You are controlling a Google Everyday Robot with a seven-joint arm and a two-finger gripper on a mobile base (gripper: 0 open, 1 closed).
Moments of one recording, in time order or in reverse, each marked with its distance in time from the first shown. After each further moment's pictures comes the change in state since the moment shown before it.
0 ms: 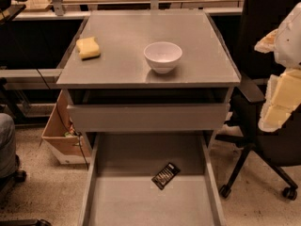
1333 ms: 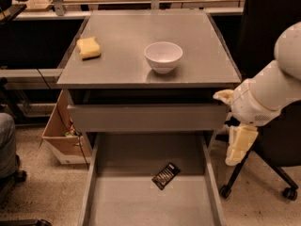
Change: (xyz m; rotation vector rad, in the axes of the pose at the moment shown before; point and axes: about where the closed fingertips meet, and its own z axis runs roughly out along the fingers) arm 0.002 0.020 0.161 -0.114 -0.159 -0.187
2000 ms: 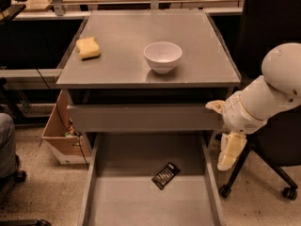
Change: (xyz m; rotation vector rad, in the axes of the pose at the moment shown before) arm 0.004 0.001 0.047 -0.046 -0.066 0.002
